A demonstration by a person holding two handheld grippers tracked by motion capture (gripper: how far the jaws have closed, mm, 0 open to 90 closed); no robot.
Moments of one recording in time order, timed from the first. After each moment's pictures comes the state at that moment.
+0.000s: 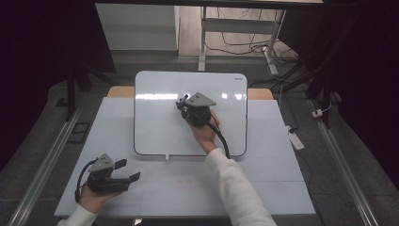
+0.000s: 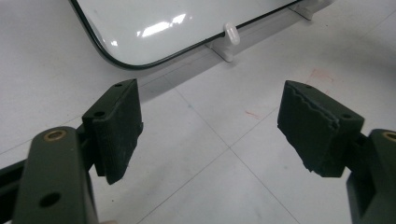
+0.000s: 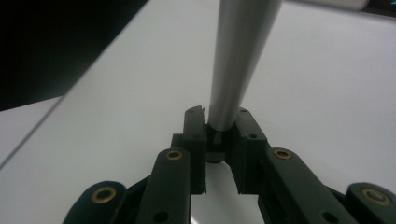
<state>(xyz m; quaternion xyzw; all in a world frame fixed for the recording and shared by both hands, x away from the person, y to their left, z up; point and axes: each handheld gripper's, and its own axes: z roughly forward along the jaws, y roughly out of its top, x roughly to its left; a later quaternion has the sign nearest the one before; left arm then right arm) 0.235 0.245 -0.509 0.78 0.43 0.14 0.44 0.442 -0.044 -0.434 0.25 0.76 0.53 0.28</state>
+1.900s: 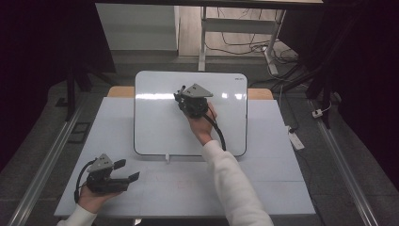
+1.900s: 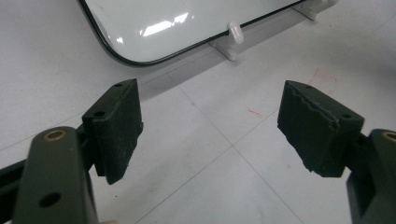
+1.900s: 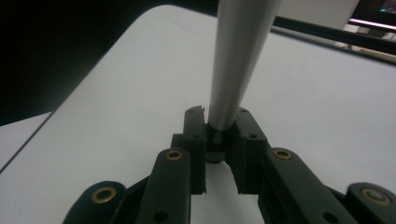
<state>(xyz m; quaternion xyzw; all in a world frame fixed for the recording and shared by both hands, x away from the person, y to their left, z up) 0.235 0.248 -0.511 0.78 0.43 0.13 0.44 0.458 -0.030 -0.419 0.25 0.75 0.53 0.29</state>
